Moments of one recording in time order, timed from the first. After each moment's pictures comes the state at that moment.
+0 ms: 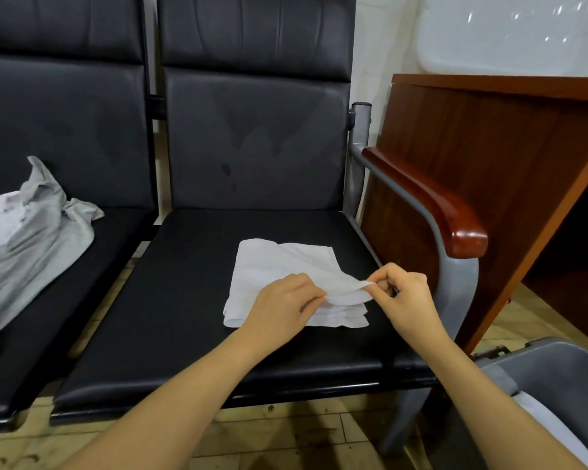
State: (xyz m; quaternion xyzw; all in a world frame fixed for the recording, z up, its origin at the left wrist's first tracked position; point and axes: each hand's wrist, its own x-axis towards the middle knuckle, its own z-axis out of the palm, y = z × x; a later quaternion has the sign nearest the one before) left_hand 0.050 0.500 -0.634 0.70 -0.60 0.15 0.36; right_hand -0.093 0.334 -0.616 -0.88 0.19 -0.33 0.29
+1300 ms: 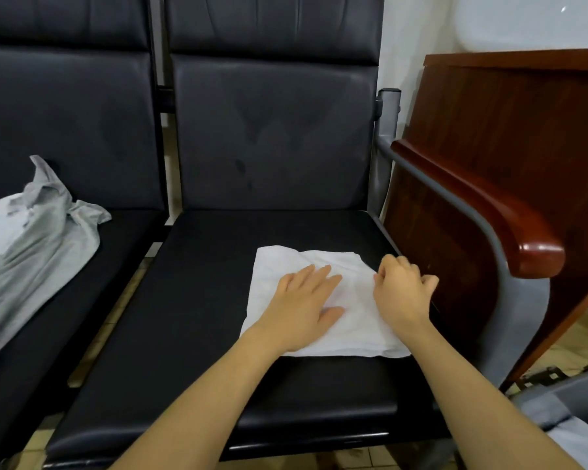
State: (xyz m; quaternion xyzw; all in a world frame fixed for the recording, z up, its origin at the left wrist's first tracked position) left_hand 0.100 0.478 -0.643 0.82 -0.55 0.01 0.14; right_hand 0.007 0.324 -0.630 -0.88 0.42 -0.22 0.02
